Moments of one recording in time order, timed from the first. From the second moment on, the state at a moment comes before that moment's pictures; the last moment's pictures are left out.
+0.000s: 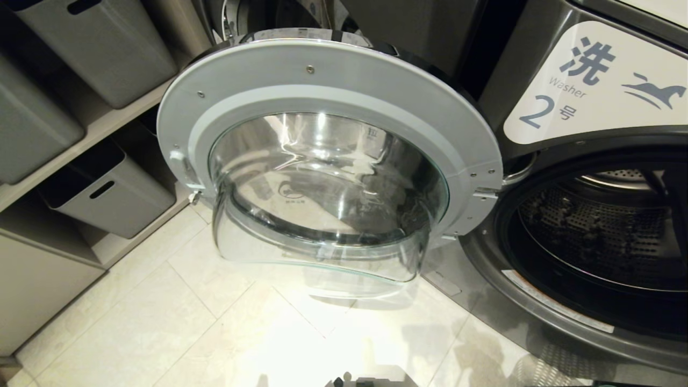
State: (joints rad) left arm 0.00 0.00 0.00 -0.01 0.00 -0.01; right arm 0.02 0.16 -0.07 0.13 0.09 -0.21
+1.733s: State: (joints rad) left arm 0.00 0.00 0.00 0.00 0.00 0.00; right arm 0.01 0.00 -0.06 0.15 0.07 -0.13
